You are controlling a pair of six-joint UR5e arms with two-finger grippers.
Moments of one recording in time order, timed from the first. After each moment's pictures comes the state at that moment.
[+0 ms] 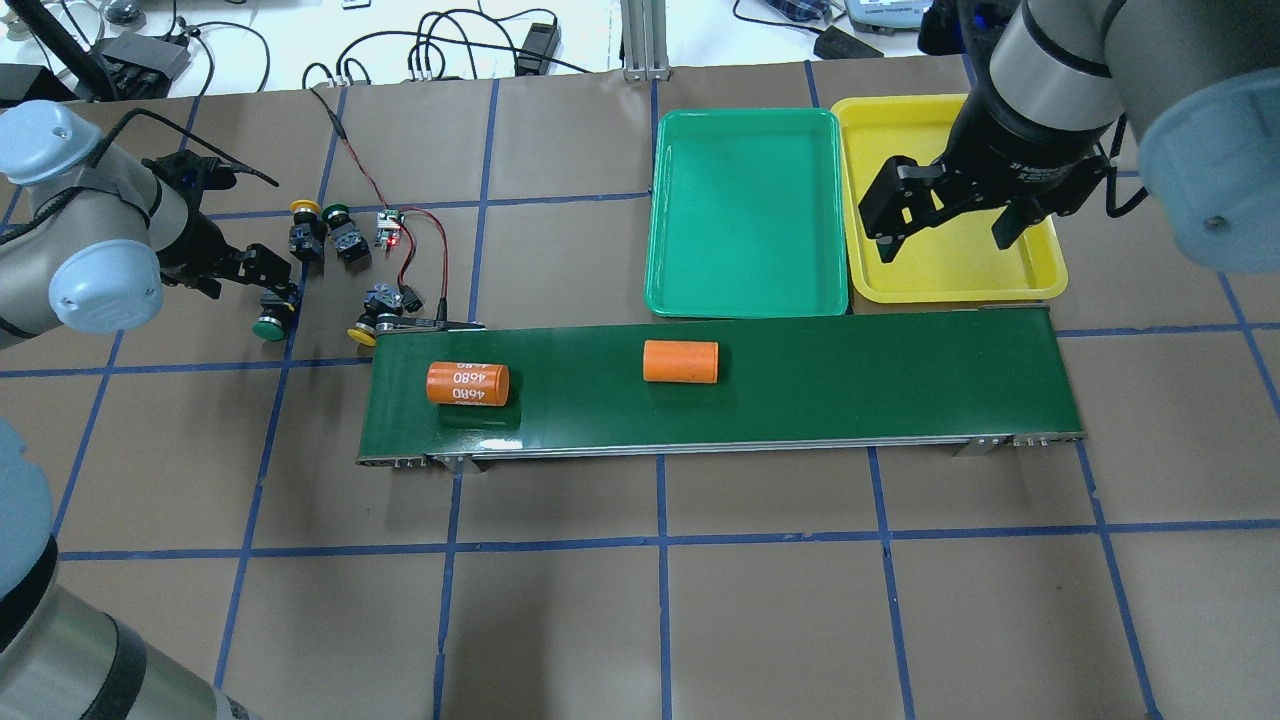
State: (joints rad) left arm -1.14 -2.03 -1.78 -0.81 1.51 0.49; right arm 1.58 -1.64 1.65 -1.64 -1.55 -0.08
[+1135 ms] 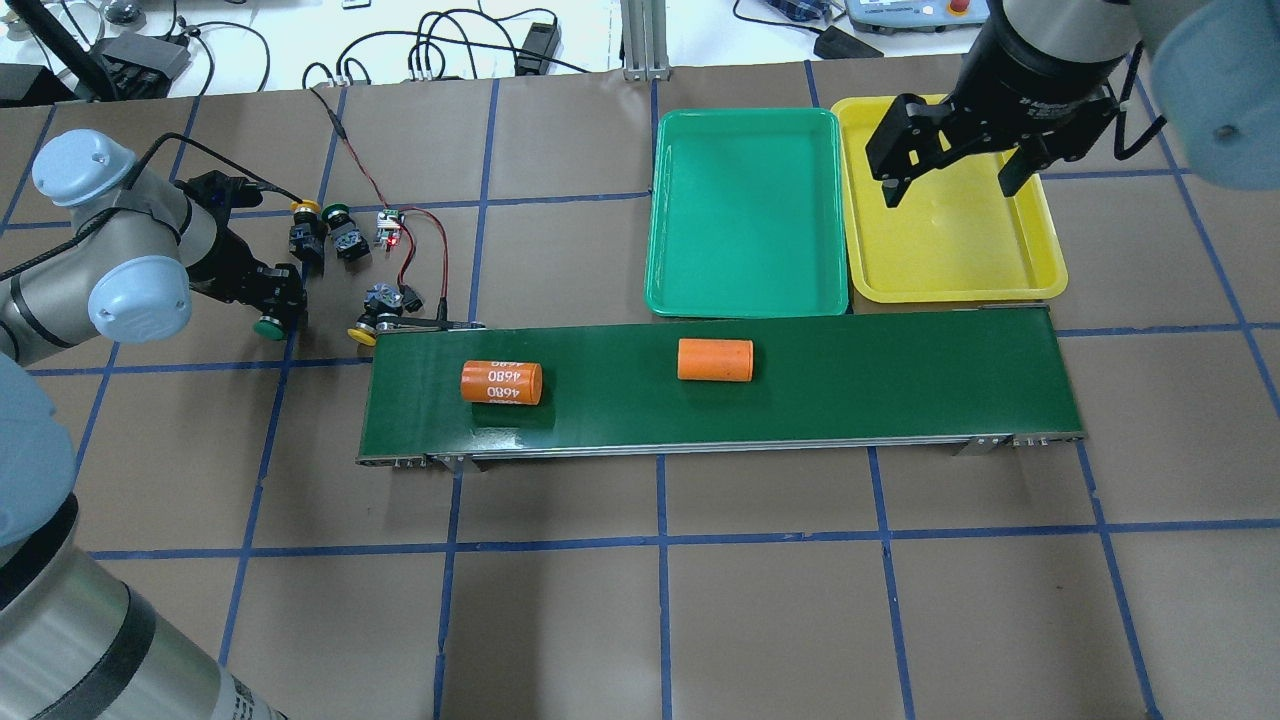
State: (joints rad) left arm -1.14 -2.09 -1.77 -0.78 1.48 0.49; right arm 1.56 -1.57 1.54 -1.64 -1.53 -0.08
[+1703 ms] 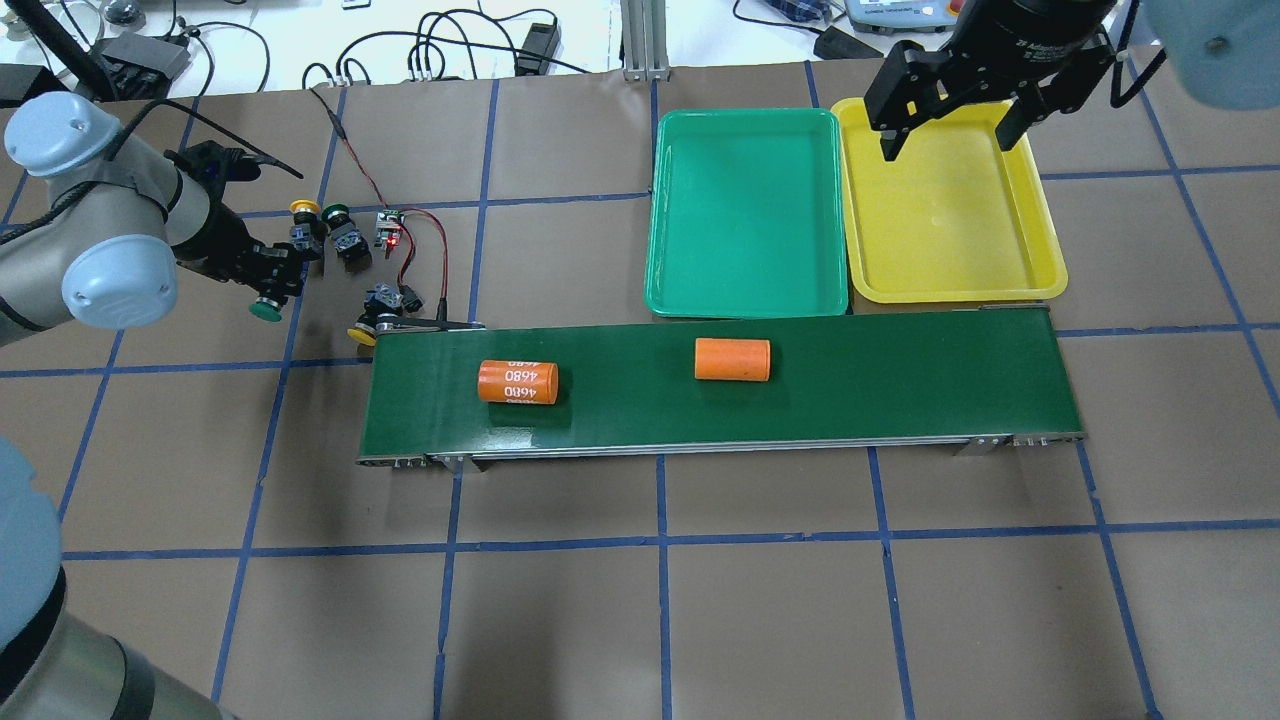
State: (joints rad) left arm -1.20 -1.94 -1.79 -0.90 1.48 0.47; right arm 1.56 -1.51 1.46 -1.63 -1.53 -0.08
